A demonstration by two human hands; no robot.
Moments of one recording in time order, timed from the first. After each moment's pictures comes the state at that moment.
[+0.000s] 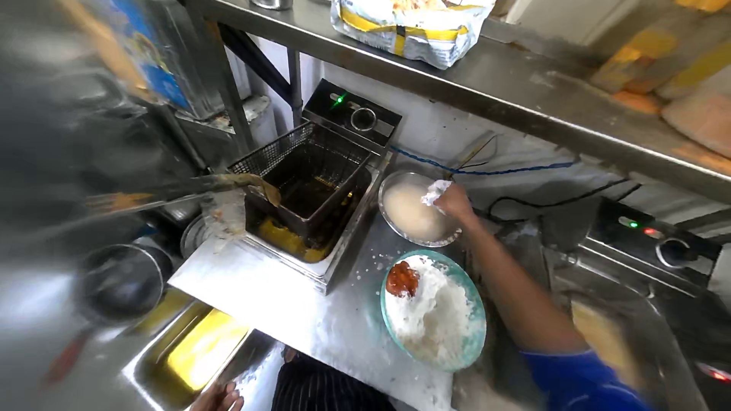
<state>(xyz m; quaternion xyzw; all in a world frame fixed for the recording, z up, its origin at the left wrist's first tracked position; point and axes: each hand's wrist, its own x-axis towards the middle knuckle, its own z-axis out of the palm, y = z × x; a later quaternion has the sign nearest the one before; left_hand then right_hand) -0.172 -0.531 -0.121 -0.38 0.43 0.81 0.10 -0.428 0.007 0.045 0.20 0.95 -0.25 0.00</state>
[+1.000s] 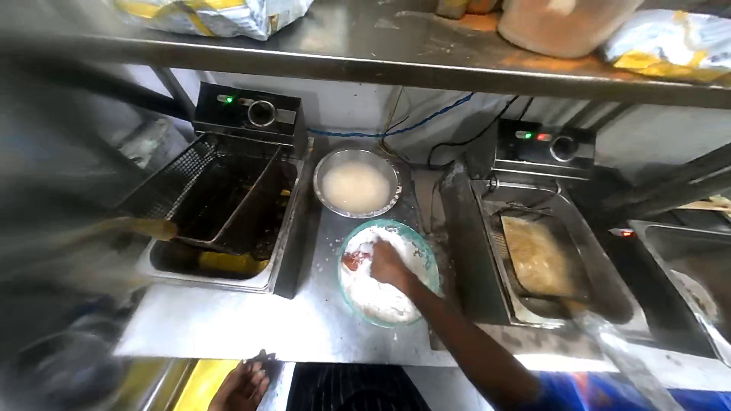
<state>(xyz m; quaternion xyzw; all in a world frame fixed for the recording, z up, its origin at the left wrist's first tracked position) -0.224 -0.462 -0.098 -0.30 0.49 0.79 0.23 -0.263 -0.078 -0.034 0.18 0.92 -0.27 0.20</state>
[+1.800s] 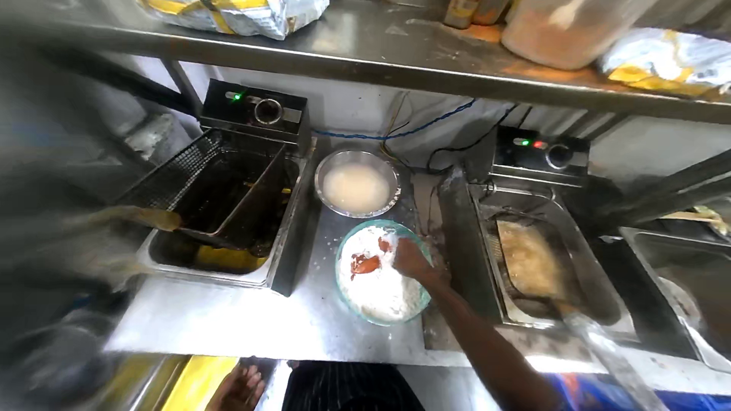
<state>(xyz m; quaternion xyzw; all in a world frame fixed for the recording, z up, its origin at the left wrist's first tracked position) -0.211 -0.463 -0.110 -0.30 0.48 0.79 0.23 -0.238 -0.035 -0.016 0.26 0.92 -0.24 0.20</state>
